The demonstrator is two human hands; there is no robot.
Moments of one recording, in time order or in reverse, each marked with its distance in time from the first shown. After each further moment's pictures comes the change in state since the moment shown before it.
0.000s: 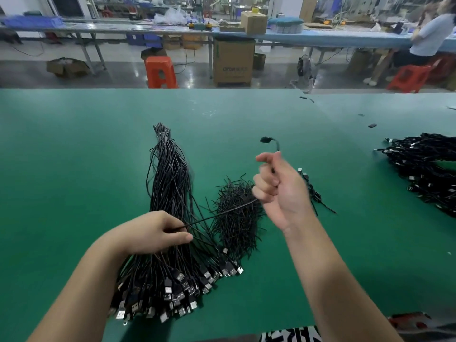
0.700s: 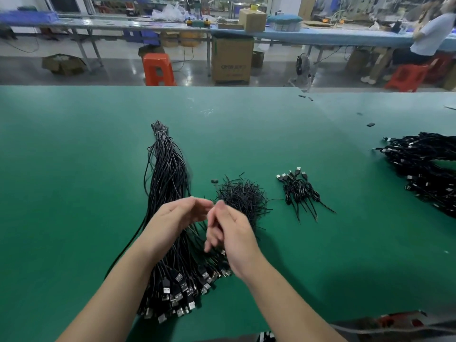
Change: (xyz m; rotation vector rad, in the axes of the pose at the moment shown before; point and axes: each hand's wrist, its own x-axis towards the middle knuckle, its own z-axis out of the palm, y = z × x) left_hand 0.033 0.018 0.044 -1.002 0.335 0.288; right_hand -0.046 0.094 0.026 -0.348 -0.062 0.135
